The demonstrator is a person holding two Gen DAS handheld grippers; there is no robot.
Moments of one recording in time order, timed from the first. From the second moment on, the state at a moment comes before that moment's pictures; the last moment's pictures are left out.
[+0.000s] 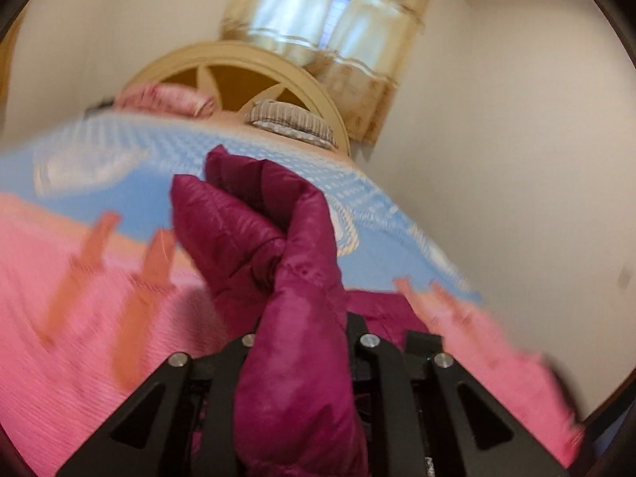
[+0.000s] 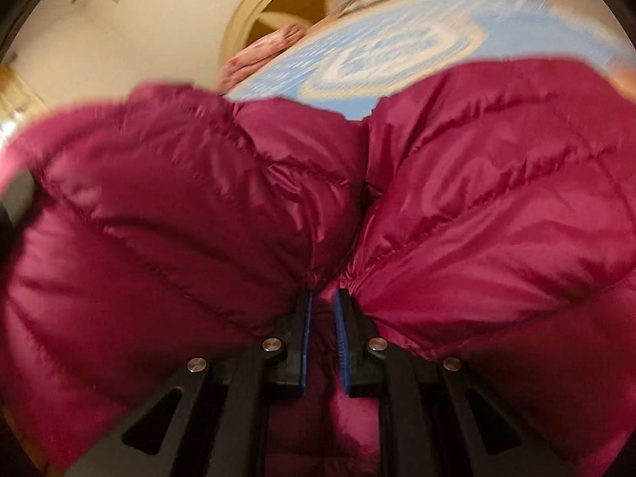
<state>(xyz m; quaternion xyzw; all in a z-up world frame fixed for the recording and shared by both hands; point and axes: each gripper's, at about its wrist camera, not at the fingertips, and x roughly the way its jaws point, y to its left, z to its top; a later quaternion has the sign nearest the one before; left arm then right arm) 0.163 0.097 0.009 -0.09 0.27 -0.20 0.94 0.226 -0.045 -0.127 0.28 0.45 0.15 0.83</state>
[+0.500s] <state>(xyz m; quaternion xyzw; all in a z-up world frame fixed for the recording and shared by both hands) 0.124 -0.064 -0.031 0.17 0.26 -0.26 0.91 0.124 -0.230 -0.057 0.32 0.33 0.04 0.89</state>
